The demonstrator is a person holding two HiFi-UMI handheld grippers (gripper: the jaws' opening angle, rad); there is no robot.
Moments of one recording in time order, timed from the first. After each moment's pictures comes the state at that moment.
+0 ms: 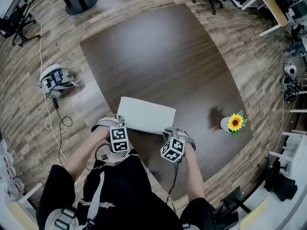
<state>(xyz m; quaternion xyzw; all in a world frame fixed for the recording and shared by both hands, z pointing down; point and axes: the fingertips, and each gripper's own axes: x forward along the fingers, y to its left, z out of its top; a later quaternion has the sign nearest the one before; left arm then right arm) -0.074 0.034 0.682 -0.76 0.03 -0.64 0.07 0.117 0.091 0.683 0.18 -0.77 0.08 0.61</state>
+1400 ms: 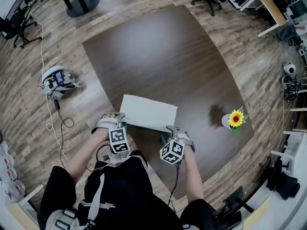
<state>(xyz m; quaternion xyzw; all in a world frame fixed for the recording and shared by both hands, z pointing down) -0.080 0.029 0.655 -0.78 0.11 -0.61 0.09 0.102 0.100 0.670 0.23 -0.77 0.03 0.59</state>
